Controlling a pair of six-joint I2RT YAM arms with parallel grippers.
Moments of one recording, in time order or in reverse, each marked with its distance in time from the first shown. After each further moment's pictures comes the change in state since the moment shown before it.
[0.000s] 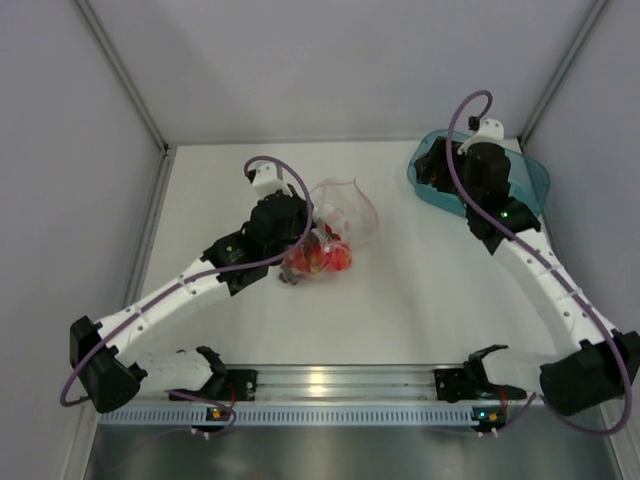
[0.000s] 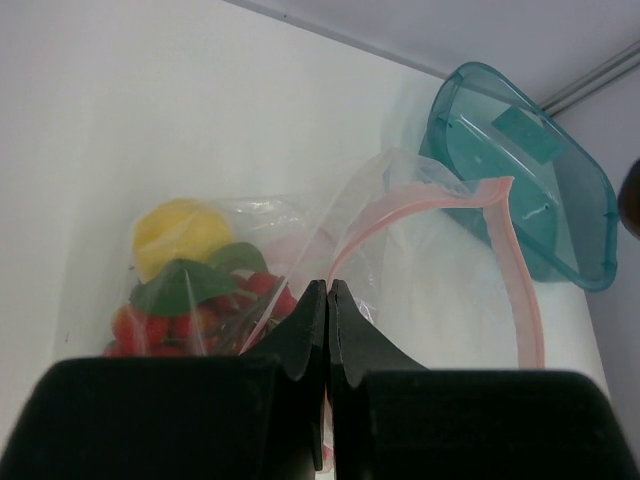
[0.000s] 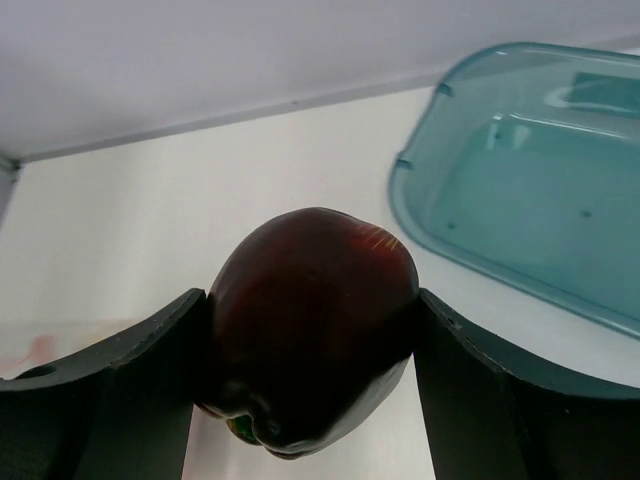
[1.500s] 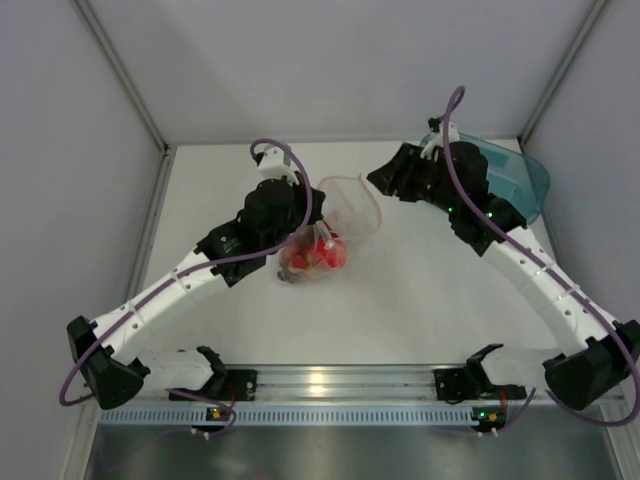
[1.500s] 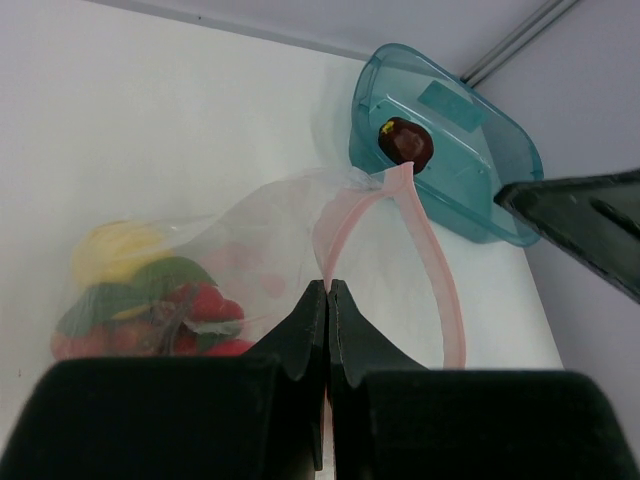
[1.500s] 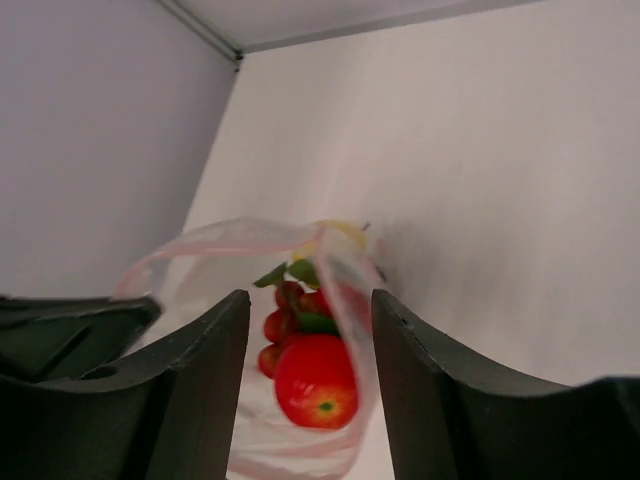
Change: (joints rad) left arm 0.000 0.021 0.134 -0.041 0.166 0.068; right arm 0.039 0.124 0.107 -0.048 -0.331 0.214
